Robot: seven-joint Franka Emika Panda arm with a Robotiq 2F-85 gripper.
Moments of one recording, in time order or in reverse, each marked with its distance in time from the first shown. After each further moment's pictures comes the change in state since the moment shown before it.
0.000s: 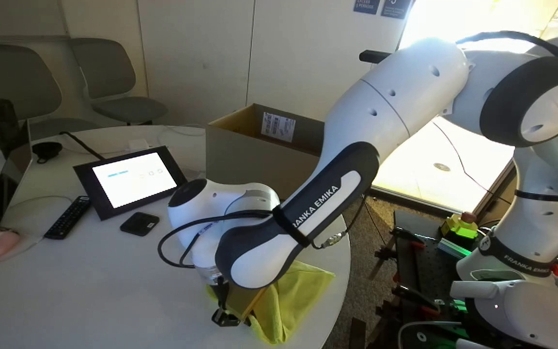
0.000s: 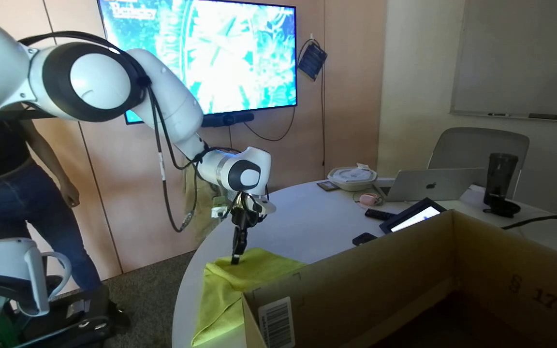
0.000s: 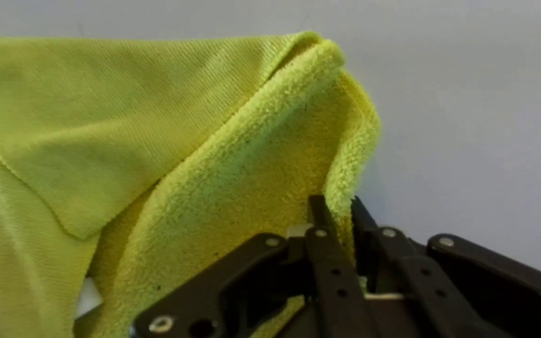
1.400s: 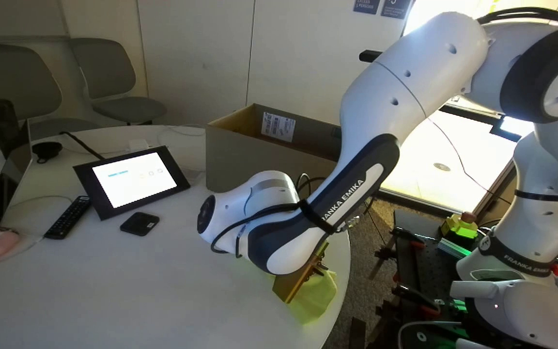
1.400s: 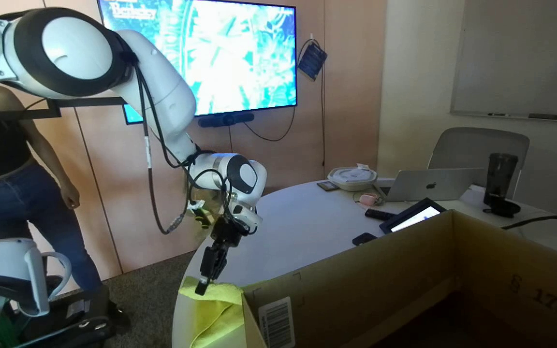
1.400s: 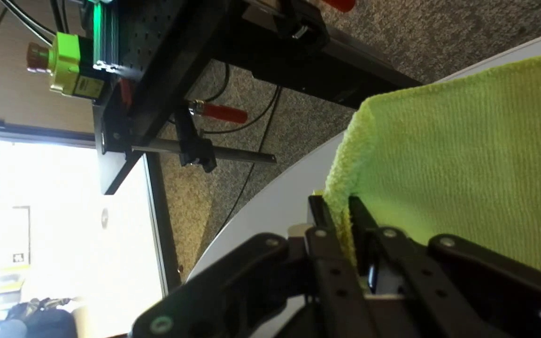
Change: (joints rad) arm -0.004 -0.108 -0.042 -0.175 -0.206 -0.483 0.422
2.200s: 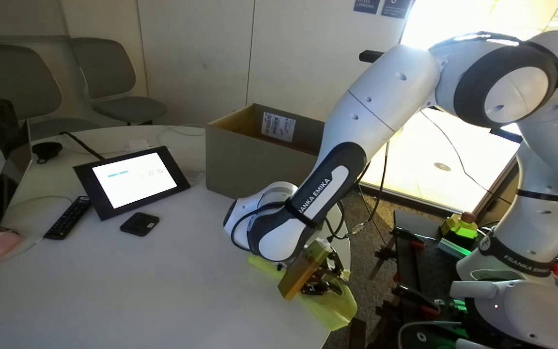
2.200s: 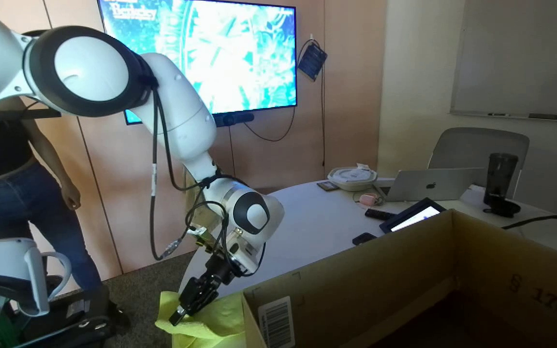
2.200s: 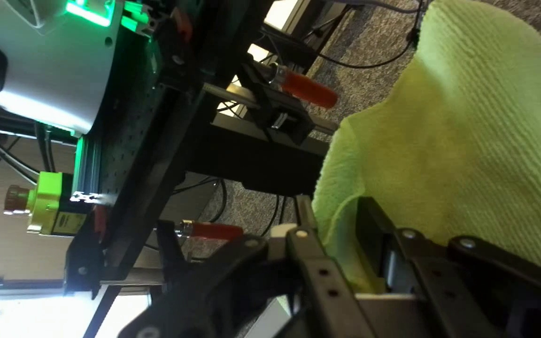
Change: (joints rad) arm -0.134 0.081 0.015 -0.060 0.218 0.024 0.066
